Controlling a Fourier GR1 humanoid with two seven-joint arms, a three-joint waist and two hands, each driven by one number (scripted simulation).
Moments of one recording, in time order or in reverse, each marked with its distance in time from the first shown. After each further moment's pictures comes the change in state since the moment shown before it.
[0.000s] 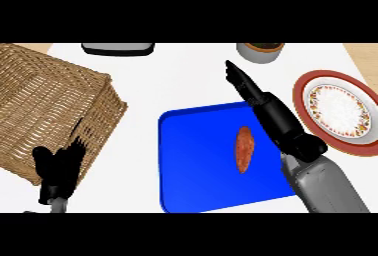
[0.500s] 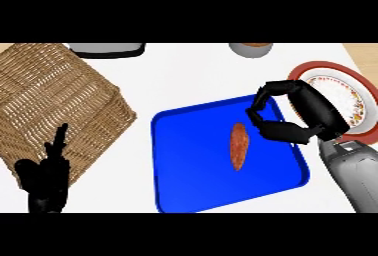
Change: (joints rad) left arm 0.091 -0.006 0.005 -0.162 -0.088 0.199 0.067; right arm -0.029 -0.201 -0.060 0.022 0.095 0.090 0.027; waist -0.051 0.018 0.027
